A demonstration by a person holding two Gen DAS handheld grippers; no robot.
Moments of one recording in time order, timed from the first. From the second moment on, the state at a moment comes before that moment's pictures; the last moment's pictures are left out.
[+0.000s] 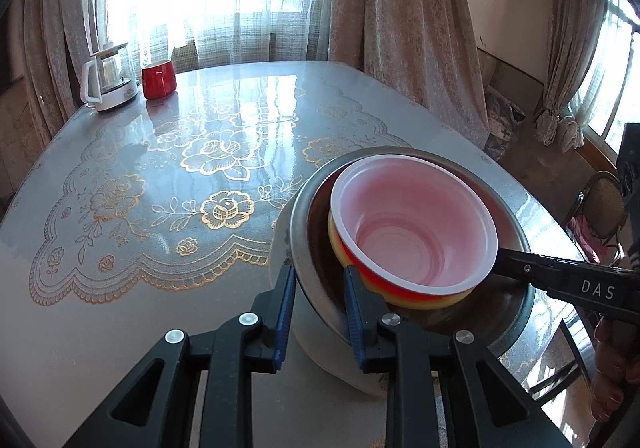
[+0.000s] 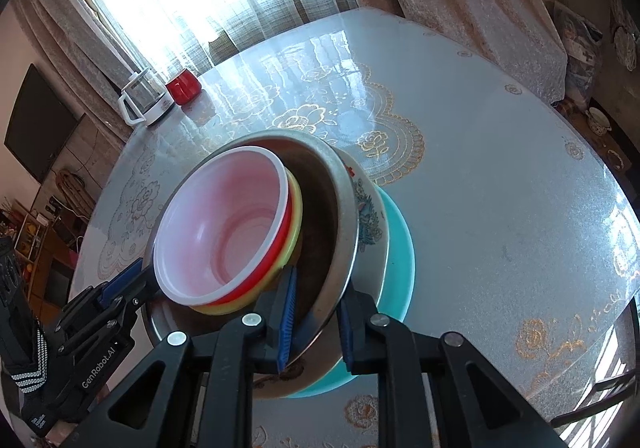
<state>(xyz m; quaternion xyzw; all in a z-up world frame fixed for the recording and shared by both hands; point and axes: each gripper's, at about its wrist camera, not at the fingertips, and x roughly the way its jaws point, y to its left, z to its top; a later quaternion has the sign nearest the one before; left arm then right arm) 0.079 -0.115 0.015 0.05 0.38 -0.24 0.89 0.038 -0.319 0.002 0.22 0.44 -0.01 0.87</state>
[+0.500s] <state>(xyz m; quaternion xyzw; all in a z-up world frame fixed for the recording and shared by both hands) 0.069 -0.090 0.020 0.00 0.37 -0.23 0.90 0.022 -0.322 0.009 0.22 0.43 0.00 0.87</state>
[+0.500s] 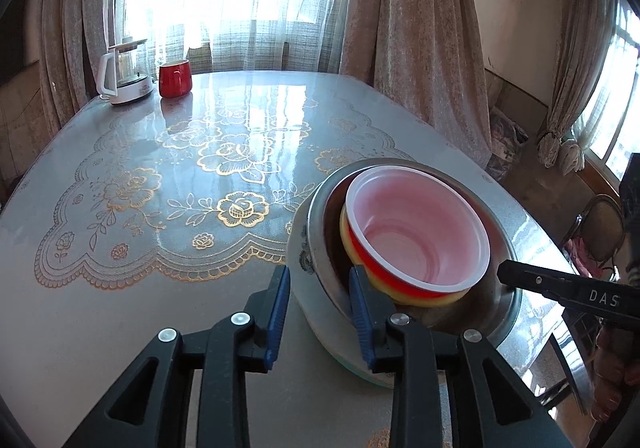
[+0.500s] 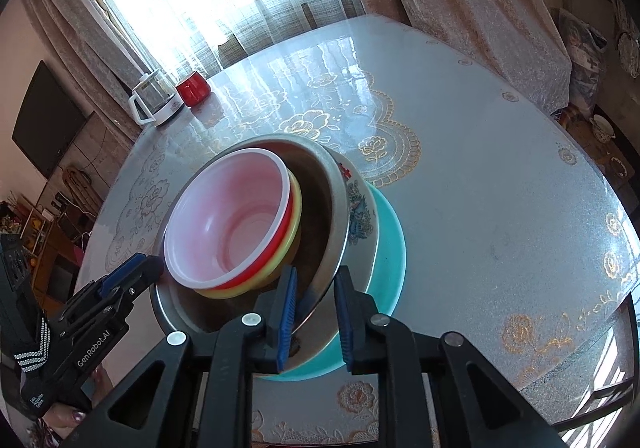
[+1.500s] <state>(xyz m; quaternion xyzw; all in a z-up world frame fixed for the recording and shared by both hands) 0.007 -0.061 0.009 0.04 0.37 -0.15 0.91 -0.041 -0.297 0.016 0.18 0.37 -0.02 0.91</state>
